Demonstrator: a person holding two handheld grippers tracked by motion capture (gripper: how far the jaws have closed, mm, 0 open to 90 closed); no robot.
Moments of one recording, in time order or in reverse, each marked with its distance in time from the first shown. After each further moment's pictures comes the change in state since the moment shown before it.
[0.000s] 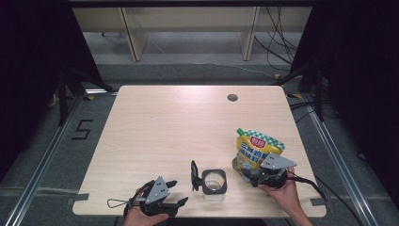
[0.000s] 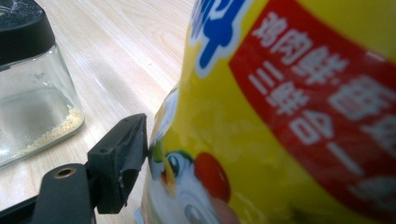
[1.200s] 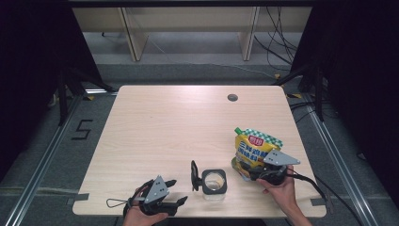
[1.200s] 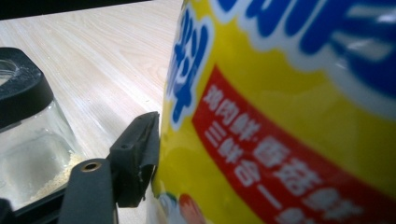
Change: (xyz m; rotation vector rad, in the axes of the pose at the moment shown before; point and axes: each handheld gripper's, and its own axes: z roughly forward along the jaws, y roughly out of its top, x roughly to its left) left arm 0.002 0.001 -0.001 -0.010 0.009 -0.020; right arm -0.004 0.005 0.003 -0.107 0.012 0.122
